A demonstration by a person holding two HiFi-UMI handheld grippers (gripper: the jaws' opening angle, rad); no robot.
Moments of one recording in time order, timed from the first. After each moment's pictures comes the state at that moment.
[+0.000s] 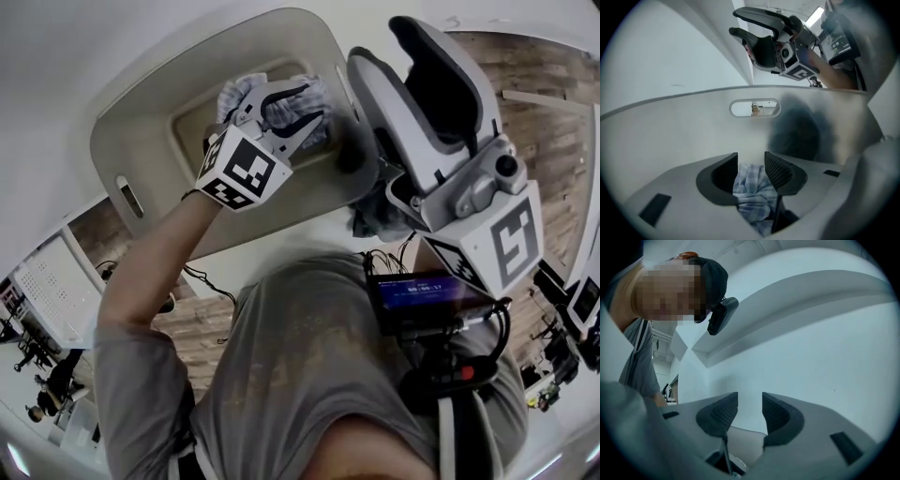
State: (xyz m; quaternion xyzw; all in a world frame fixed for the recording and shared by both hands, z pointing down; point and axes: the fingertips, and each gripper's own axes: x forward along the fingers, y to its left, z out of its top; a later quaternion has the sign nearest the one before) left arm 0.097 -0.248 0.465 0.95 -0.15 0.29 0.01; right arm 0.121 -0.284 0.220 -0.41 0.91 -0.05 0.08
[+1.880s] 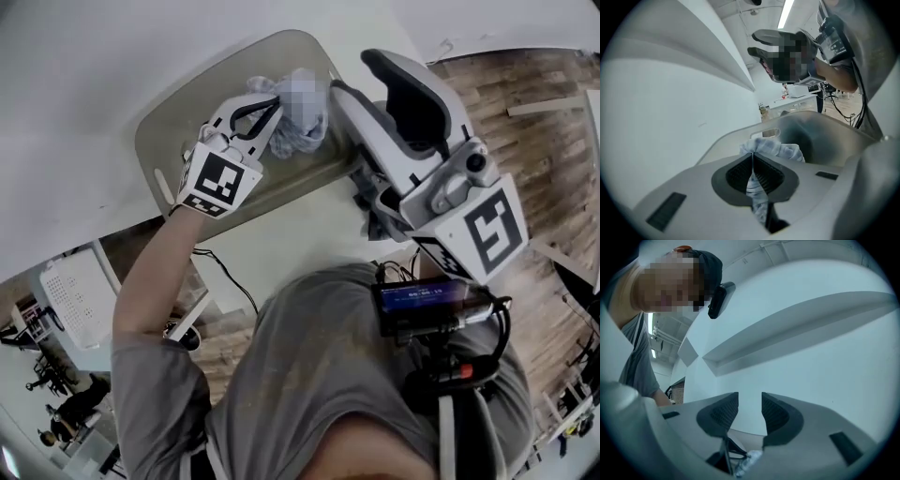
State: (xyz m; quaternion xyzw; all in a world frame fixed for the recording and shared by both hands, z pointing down) left arm 0.065 -0.255 0.384 0.93 -0.21 0.29 -0.13; right arm 0.142 -0.213 0.188 -0.41 0.90 -0.01 0.11
